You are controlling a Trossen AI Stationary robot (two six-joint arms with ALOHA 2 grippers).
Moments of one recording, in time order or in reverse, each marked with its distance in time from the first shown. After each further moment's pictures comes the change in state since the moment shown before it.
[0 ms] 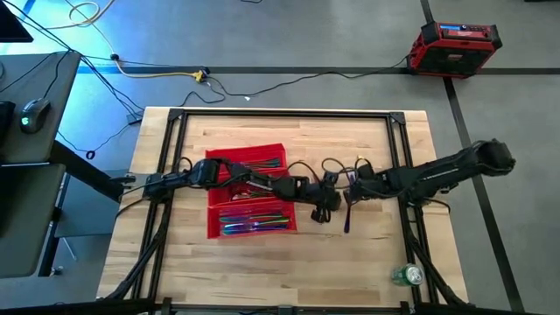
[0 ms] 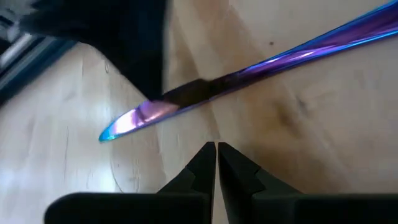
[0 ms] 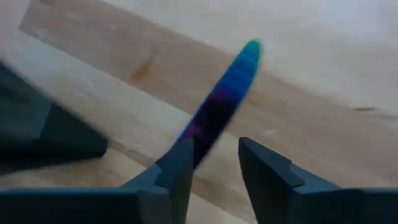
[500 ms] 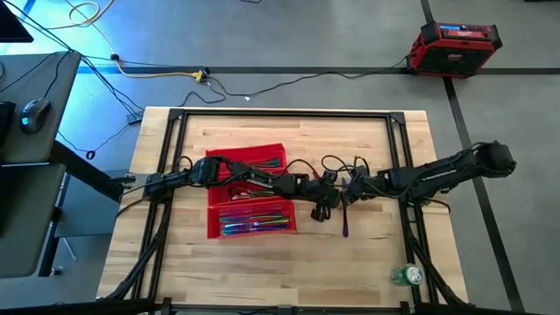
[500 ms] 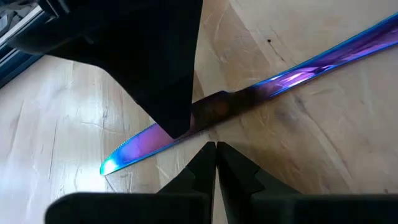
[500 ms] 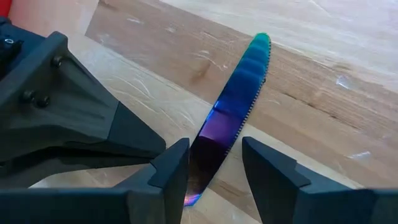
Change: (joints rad) left arm 0.015 0.001 -0.003 -0.020 0.043 -0.035; right arm -0.021 0.004 -0.087 0.290 -0.094 -0.051
